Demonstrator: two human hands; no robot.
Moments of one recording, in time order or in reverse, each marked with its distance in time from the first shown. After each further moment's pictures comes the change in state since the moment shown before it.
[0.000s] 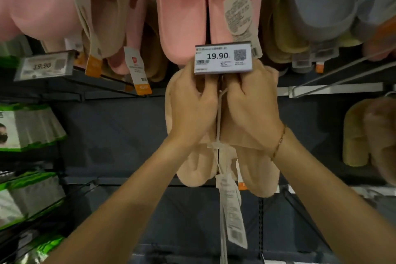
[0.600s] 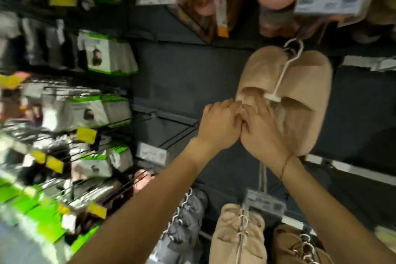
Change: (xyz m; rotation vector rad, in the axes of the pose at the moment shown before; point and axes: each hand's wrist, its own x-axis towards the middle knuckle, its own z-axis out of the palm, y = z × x) left_hand -0.146 -0.030 -0.108 0.815 -0.547 -0.291; right_hand -0.167 -0.028 0.062 -0.142 -0.721 0.102
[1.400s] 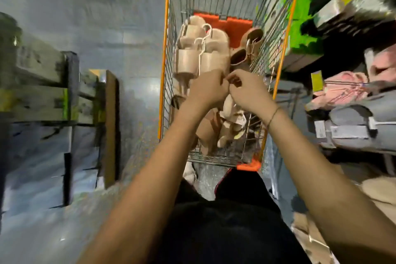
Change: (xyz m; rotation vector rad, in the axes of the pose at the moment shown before) left_hand -0.697 -0.161 -0.193 0.042 -0.141 -1.637; right_hand -0.438 -0.482 0.267 0.492 -1.383 -0.525
